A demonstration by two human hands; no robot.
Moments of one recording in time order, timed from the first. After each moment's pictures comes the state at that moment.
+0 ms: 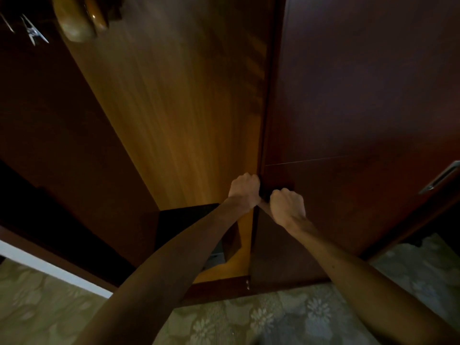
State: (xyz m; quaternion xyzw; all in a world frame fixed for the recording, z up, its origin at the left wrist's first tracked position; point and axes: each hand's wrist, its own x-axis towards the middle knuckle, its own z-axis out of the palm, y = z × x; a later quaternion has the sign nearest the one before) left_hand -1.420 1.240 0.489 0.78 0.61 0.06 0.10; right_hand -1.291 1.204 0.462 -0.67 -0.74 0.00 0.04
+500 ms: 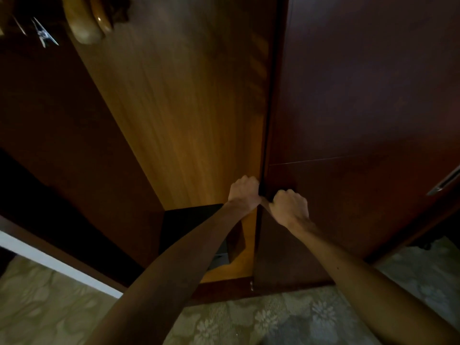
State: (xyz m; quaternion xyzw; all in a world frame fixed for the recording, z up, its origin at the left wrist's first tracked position) left_hand -1.430 1.237 0.477 0.76 0.63 0.10 0.12; right_hand -1.294 1.200 0.463 -0.69 -0.71 0.09 0.10
